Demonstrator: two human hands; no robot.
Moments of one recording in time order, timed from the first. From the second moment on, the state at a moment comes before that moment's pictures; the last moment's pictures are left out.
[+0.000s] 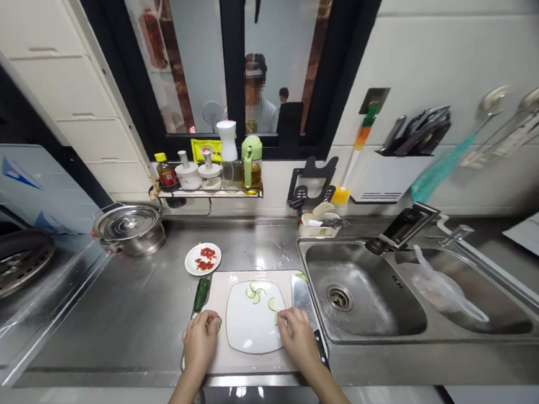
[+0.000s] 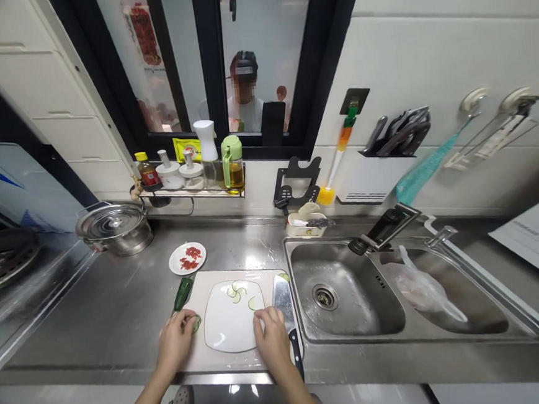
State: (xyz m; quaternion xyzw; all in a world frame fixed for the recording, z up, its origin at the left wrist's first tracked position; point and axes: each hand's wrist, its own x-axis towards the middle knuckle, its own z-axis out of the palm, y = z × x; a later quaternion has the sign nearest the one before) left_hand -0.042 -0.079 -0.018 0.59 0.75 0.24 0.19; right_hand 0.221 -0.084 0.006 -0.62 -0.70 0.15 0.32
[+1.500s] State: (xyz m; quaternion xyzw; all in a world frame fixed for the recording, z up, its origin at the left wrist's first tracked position) left_hand 0.020 -0.087 0.029 0.47 0.57 0.38 0.56; right_hand 0.167 -0.067 0.033 -0.54 -0.47 0.60 0.36
